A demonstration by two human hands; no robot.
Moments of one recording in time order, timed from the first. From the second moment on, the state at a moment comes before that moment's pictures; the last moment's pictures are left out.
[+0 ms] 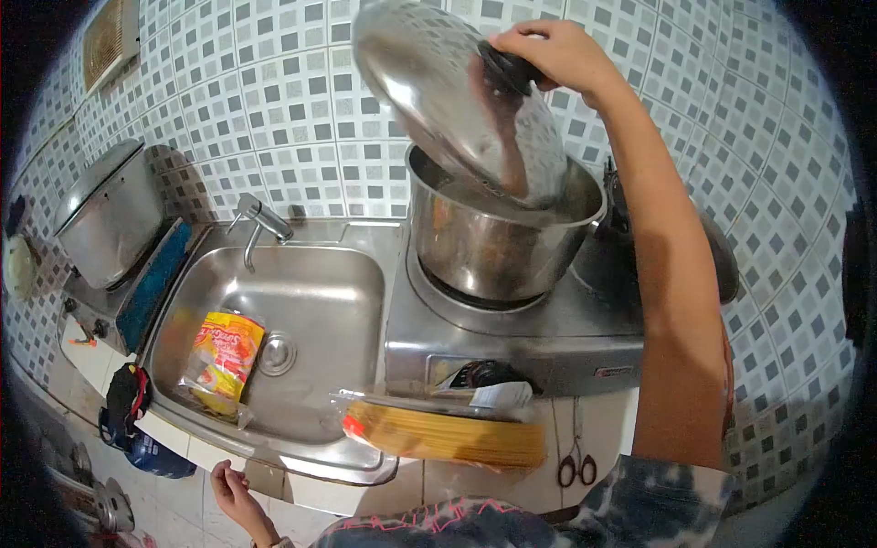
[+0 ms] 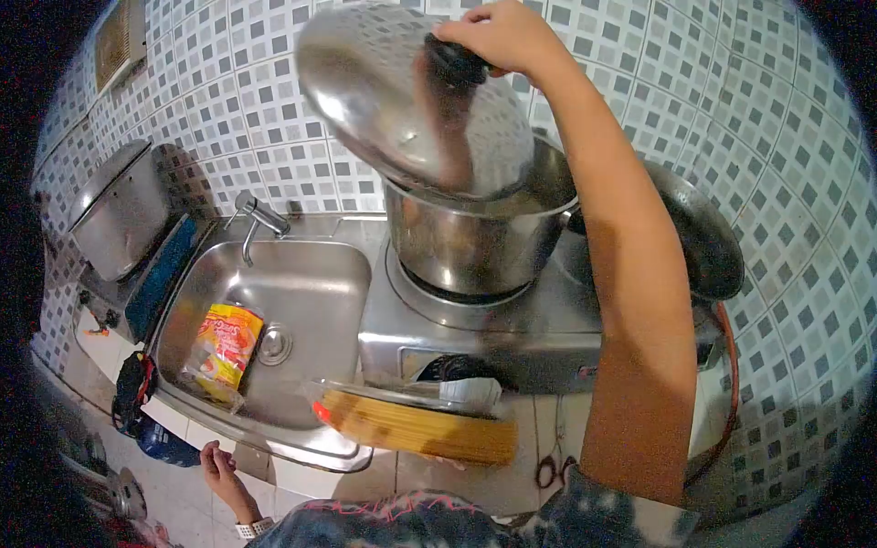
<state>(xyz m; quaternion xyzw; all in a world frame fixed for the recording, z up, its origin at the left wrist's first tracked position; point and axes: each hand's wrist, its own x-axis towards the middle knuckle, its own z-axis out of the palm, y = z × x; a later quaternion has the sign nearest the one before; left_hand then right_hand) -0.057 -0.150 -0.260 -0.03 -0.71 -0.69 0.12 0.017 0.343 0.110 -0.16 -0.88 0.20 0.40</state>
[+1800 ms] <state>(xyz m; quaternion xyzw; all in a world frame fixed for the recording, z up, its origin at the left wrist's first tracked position) -0.081 -0.130 -0.268 -0.31 -0.79 -0.48 0.24 -0.222 0.153 -0.191 0.11 -0.96 0.13 -0.21</state>
